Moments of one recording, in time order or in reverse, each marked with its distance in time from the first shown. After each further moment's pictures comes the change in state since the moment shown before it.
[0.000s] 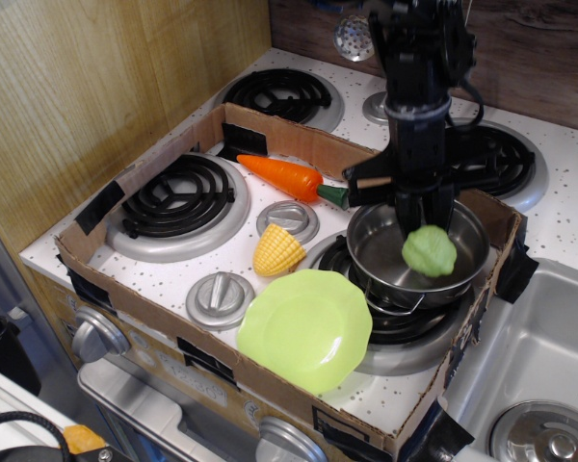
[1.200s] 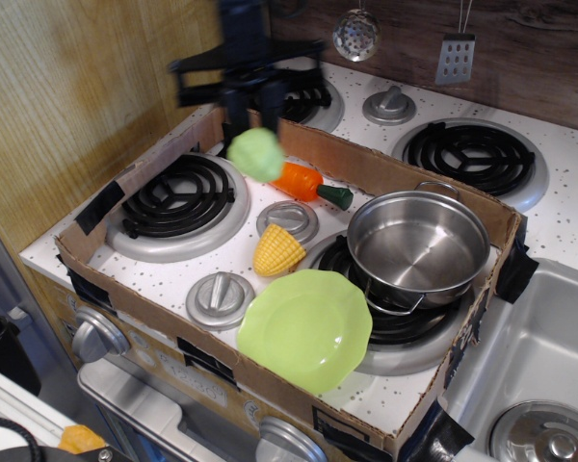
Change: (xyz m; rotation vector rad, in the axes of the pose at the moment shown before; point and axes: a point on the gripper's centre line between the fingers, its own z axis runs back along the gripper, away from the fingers) arm 0.041 0.107 0.070 0.102 -0.013 0.025
